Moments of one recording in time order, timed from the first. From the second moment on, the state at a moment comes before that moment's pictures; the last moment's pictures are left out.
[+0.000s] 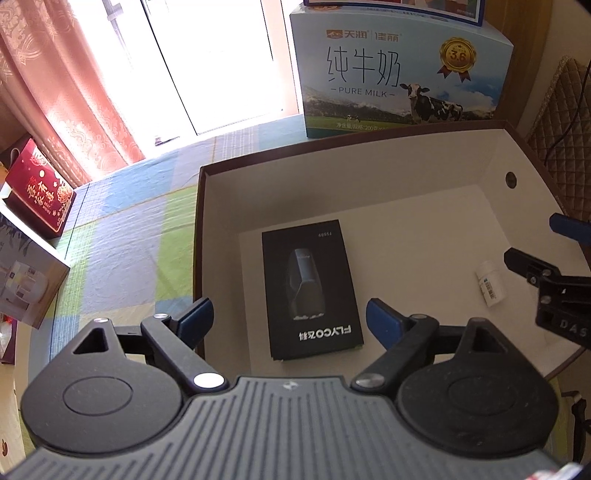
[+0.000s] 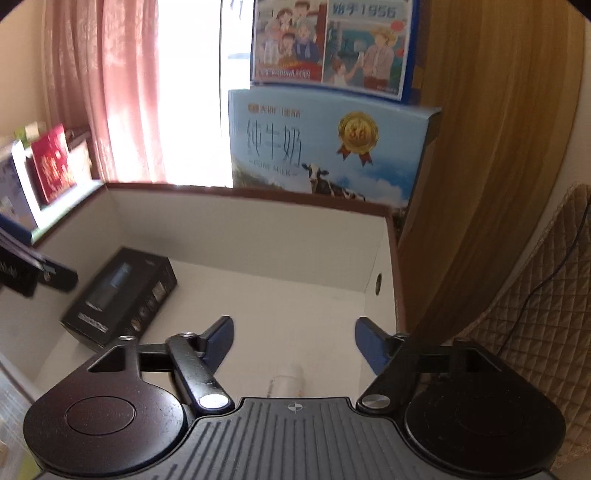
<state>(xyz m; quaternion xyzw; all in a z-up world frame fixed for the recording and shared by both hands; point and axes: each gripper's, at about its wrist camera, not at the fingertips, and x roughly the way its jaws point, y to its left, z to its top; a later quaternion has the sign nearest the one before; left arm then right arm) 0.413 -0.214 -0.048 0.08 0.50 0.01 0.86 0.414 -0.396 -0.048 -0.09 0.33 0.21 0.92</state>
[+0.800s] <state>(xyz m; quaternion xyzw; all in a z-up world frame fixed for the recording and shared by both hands) 0.344 -0.223 -0.018 0.05 0.48 0.01 0.88 0.352 -0.414 -0.004 -0.03 0.36 0.24 0.90</state>
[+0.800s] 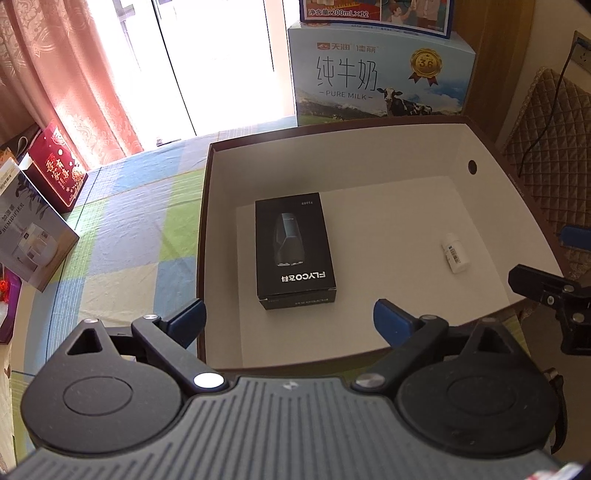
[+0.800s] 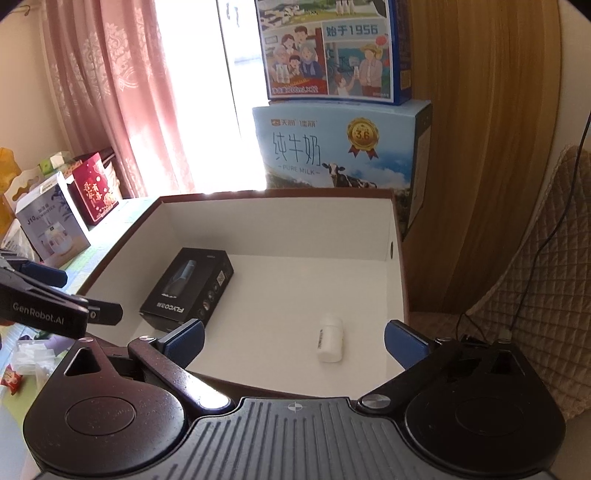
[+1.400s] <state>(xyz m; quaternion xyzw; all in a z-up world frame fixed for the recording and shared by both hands) 0.282 -0.218 0.006 0.04 0.45 0.01 0.89 0.315 -0.410 0.010 -0.01 0.36 0.22 0.91</state>
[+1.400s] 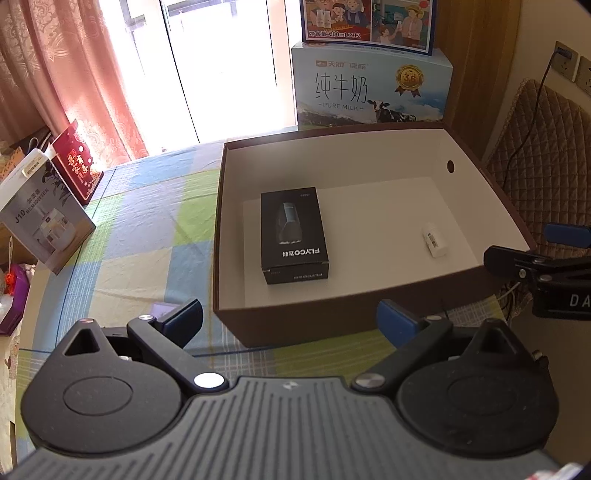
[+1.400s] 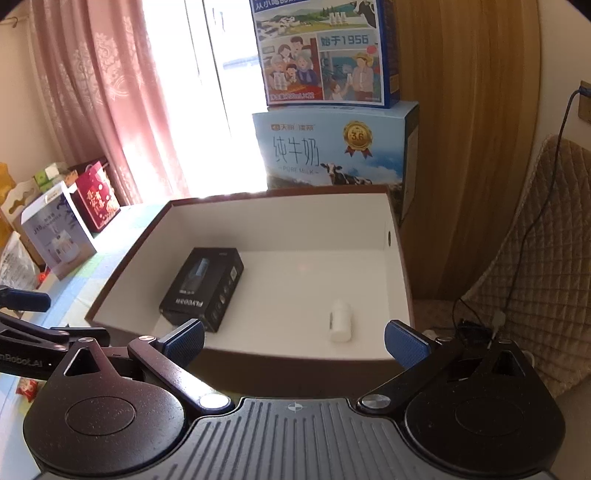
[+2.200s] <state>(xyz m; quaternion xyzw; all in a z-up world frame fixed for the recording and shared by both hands) 0.193 -0.185 0.020 0.03 0.42 0.03 0.91 0.231 -0.399 0.009 -0.05 0.36 0.21 0.91</state>
